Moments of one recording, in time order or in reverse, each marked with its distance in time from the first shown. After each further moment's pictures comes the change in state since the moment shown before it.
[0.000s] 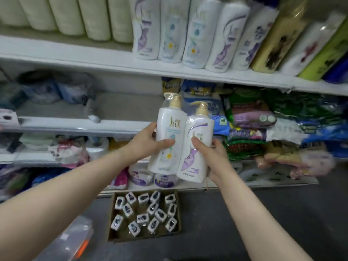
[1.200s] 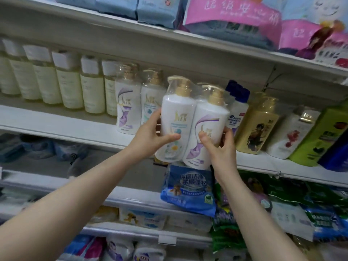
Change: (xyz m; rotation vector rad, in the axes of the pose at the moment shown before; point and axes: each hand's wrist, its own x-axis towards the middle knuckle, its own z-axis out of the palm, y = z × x) left_hand 0.121 0.194 0.009 0.112 0.383 0.527; right_hand 0.132 -0.209 -0.028 -0.008 -0.174 -0.689
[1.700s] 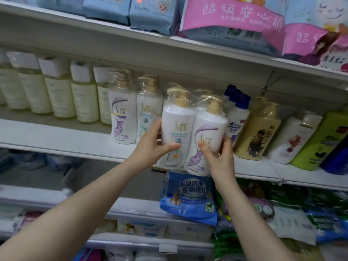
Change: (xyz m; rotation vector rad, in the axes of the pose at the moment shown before) left_hand 0.026 -0.020 0.009 -0.059 -0.045 0.005; right_hand 0.018 0.016 0.003 -0.063 0.011 -0.050
